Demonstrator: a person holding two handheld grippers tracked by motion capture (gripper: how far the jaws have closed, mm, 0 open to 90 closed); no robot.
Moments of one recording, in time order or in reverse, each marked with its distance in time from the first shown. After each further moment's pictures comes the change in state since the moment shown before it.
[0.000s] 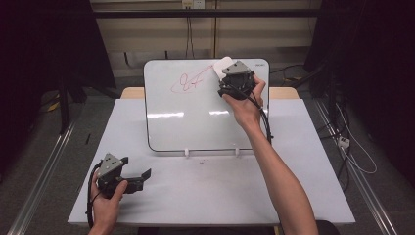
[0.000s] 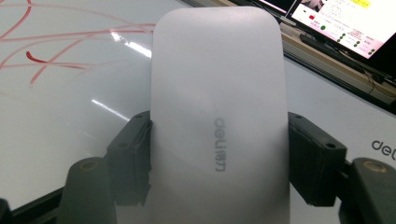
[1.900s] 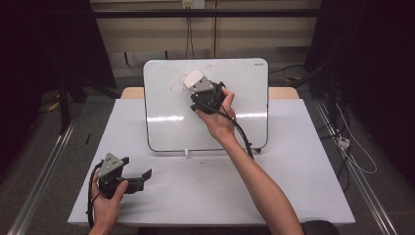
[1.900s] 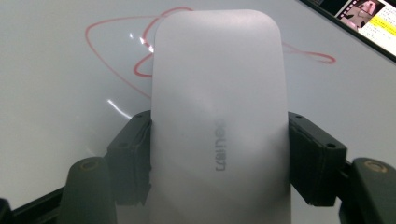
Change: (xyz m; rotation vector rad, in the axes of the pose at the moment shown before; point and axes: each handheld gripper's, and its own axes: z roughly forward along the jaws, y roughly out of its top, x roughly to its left) left arm -0.001 0.000 0.000 0.003 -0.002 0.007; right arm 0.086 0.005 0.007 -0.030 0.076 -0.128
